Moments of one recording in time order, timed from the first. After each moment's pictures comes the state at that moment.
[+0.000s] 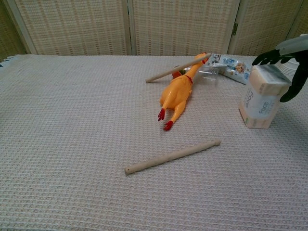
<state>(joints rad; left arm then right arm) -0.24 -1.08 -0.13 -1.69 1.29 1.33 0.13 0.98 -1.06 -0.01 -1.70 -0.48 0.73 -0.40</state>
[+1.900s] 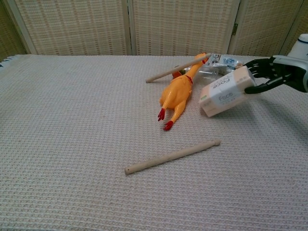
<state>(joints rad) -0.24 -1.08 -0.13 -1.68 1.28 1.33 0.13 0.72 -1.66 0.04 -0.60 -1.55 0.89 1.33</state>
